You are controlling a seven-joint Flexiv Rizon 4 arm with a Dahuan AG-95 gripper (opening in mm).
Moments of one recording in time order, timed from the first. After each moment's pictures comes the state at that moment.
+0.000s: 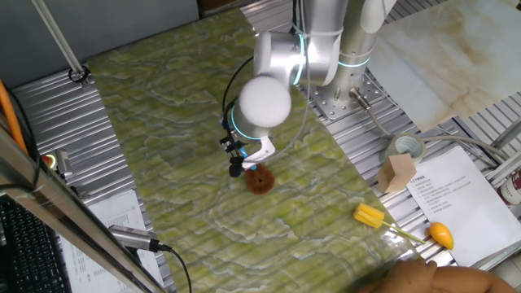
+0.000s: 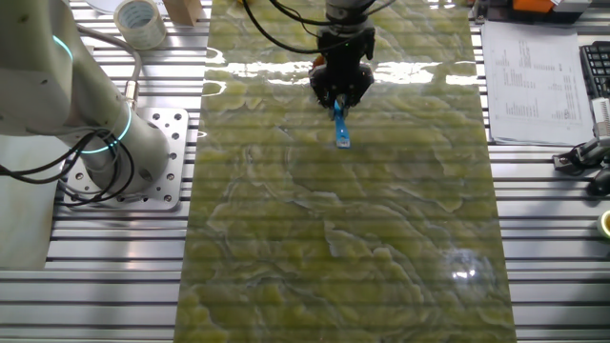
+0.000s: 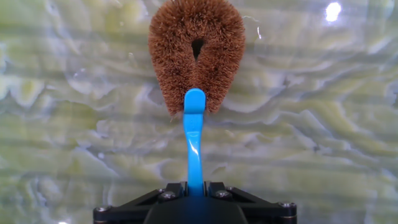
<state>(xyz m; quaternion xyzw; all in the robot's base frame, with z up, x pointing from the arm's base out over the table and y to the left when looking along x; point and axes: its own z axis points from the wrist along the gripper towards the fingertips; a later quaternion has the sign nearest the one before) 0.427 0.074 0.053 0.72 -0.66 0.14 0.14</state>
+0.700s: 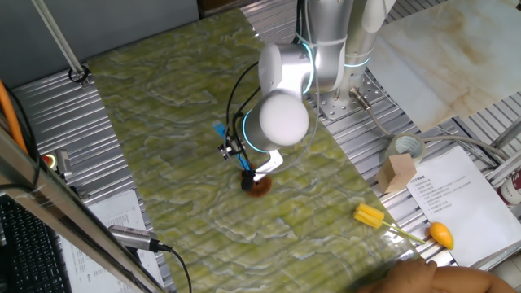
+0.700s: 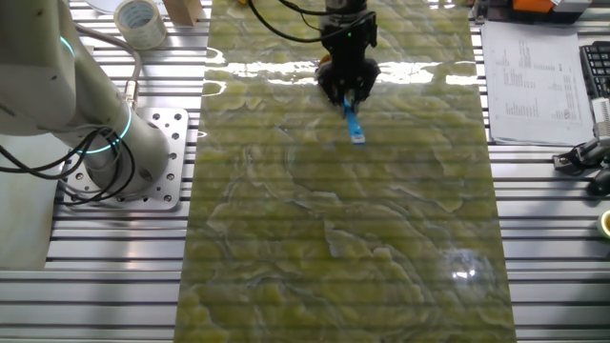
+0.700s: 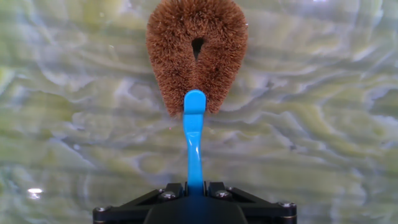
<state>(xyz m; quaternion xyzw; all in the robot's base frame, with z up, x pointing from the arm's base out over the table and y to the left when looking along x) 0.452 0.078 0.058 0.74 -0.62 0.20 0.16</state>
